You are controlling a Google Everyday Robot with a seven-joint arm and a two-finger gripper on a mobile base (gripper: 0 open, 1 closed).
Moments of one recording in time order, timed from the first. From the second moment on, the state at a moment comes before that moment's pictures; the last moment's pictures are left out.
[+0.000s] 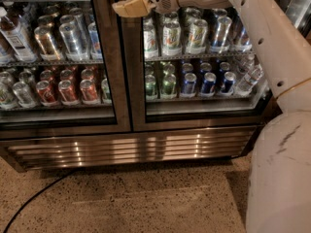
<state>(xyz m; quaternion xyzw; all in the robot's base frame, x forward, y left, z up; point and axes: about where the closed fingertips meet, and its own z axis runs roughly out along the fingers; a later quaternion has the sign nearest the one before) 0.701 0.070 1.030 -0.59 0.53 0.30 0.54</state>
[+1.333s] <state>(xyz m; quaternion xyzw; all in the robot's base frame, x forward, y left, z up) 0.707 0.068 1.032 -0.58 0.52 0.31 0.54</state>
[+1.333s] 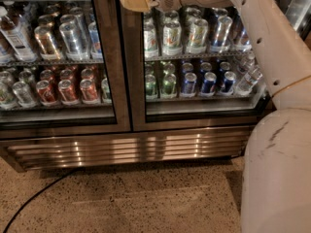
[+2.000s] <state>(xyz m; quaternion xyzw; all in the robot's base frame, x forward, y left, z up) 0.707 0.068 1.032 -0.58 0.52 0.31 0.54</state>
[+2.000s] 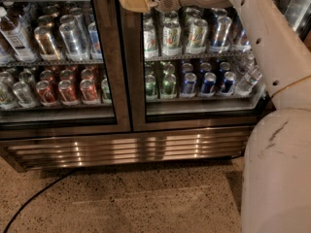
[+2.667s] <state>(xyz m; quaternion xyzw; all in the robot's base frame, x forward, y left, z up) 0.707 0.068 1.032 -0.58 0.52 0.31 0.54</state>
